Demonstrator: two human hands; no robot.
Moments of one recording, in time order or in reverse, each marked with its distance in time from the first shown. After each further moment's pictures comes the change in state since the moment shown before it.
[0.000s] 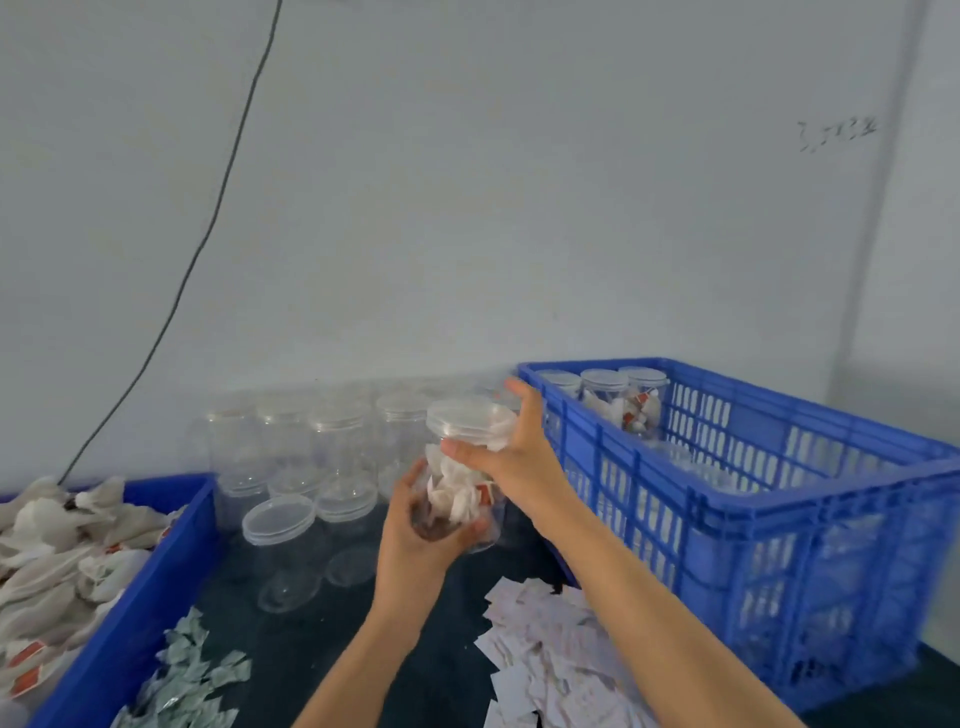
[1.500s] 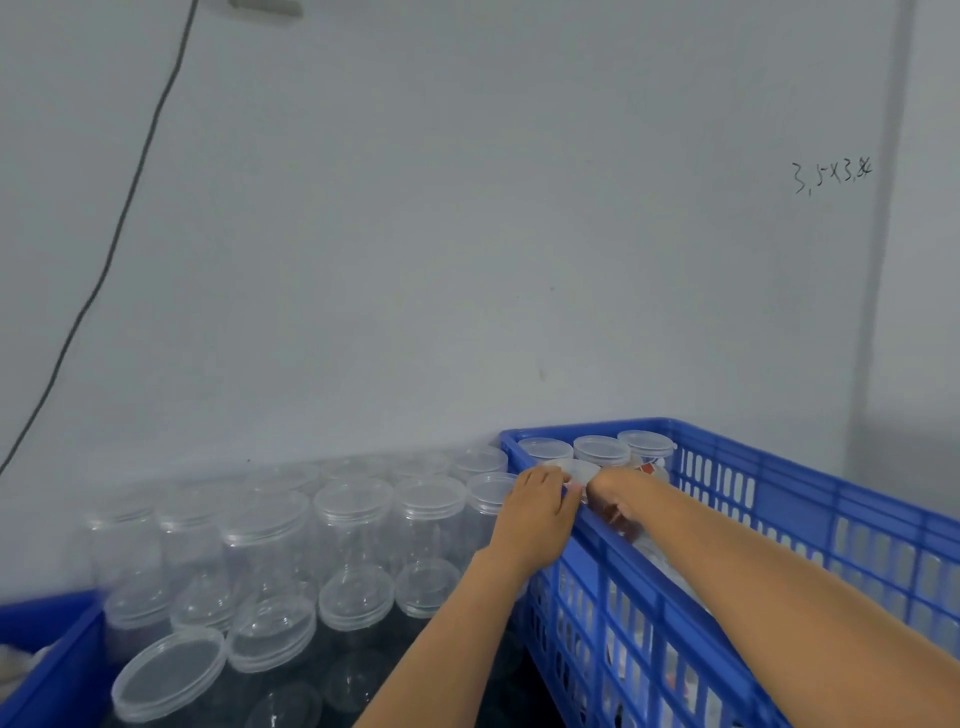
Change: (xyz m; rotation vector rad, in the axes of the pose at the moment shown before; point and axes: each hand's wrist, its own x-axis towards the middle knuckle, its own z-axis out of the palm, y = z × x) left_hand 0.187 -0.040 0.161 0.895 -0.458 0.345; right_hand 0.174 0.073 -0.127 -0.667 -0.020 0.927
